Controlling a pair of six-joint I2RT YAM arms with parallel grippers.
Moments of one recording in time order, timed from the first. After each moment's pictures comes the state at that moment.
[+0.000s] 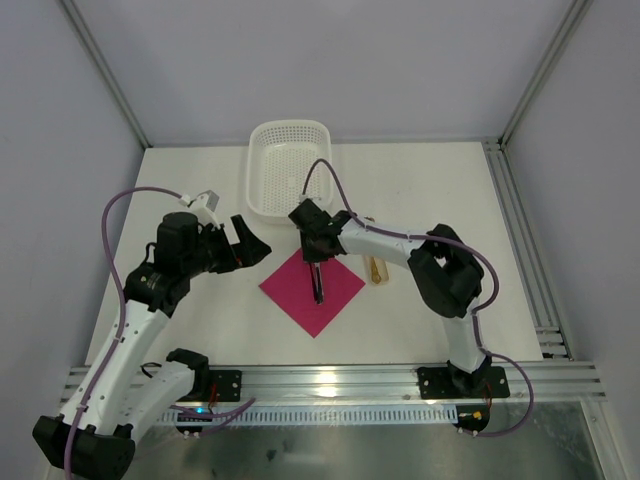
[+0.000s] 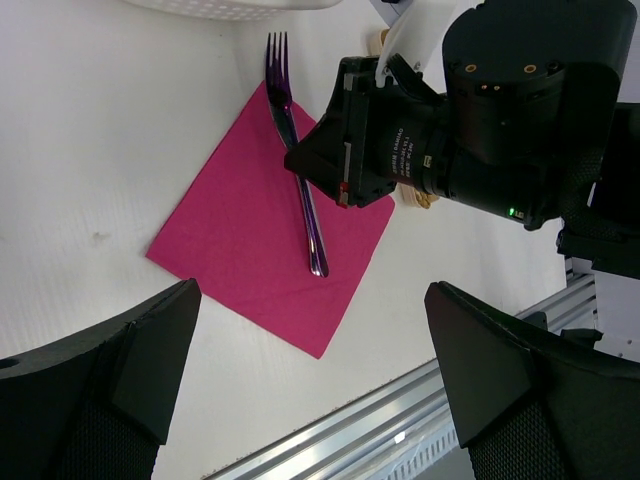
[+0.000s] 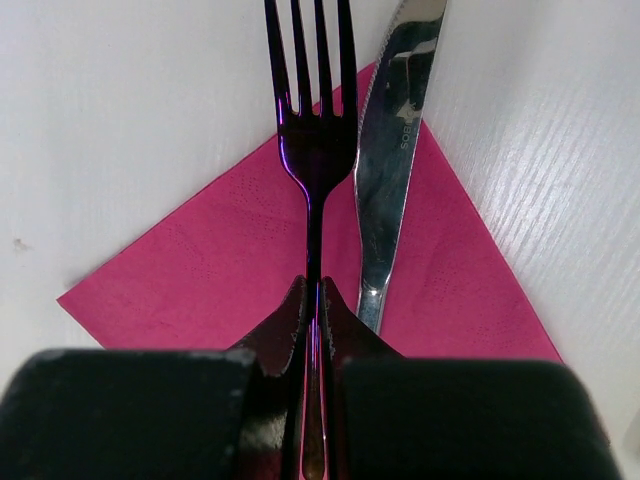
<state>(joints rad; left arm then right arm) -0.29 0.84 0.88 -0.60 0.28 -0.55 0.85 2.02 1.48 -0.51 0.16 0.65</state>
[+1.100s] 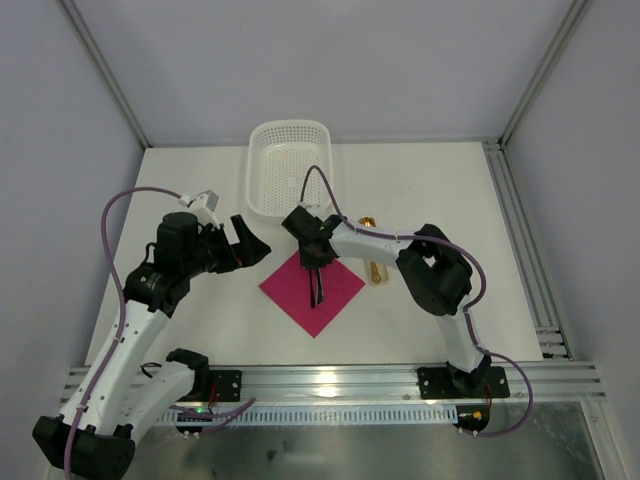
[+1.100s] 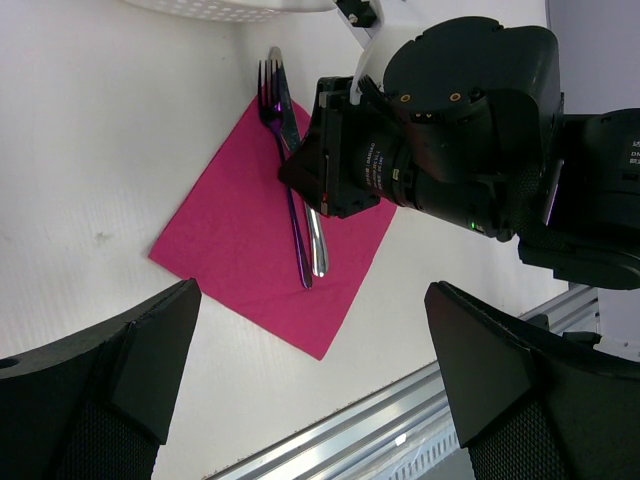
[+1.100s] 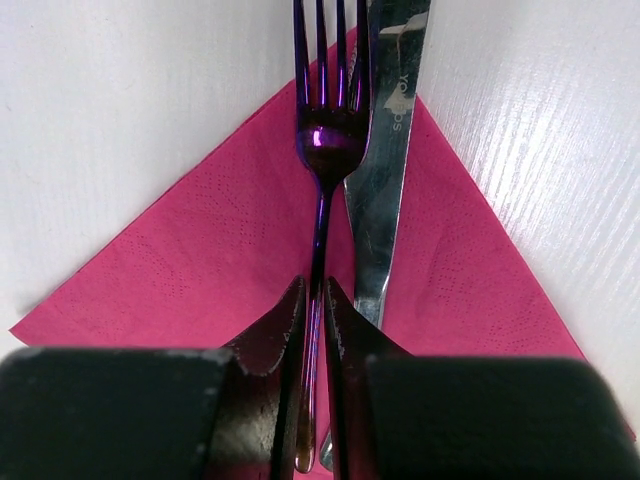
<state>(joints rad) -0.29 0.83 0.88 -0.60 0.27 -0.55 0.88 2.08 1.52 -0.57 0.21 0.71</state>
